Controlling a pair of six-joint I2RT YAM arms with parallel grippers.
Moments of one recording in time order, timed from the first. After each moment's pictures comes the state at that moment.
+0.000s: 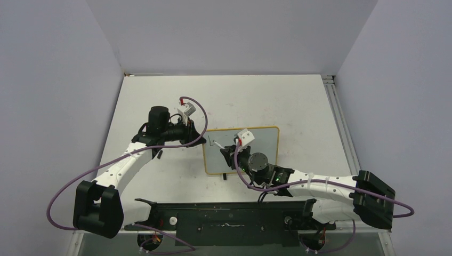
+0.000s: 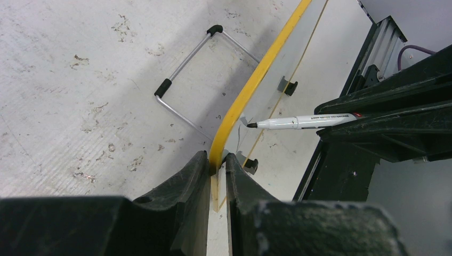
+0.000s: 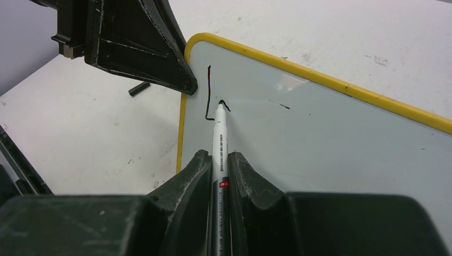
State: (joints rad) left arm -0.28 1.24 0.80 -0.17 0.79 -0.10; right arm 1.13 1.21 0.57 0.48 0.40 0.22
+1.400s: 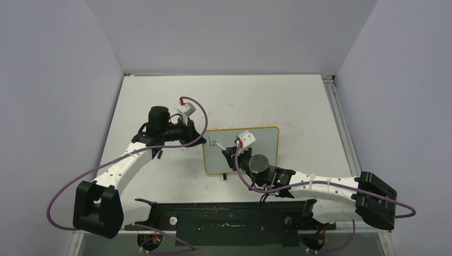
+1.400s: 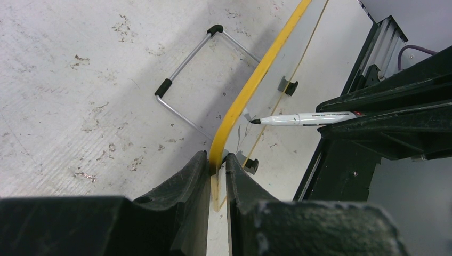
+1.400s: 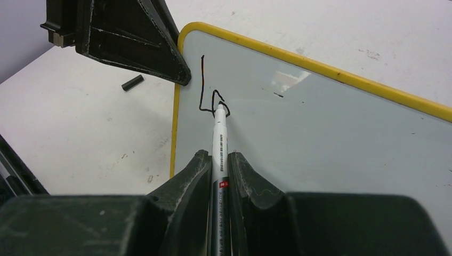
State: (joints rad) left arm -0.28 1.24 0.80 -0.18 0.78 -0.09; right arm 1.14 1.19 0.55 0.46 0.43 0.21
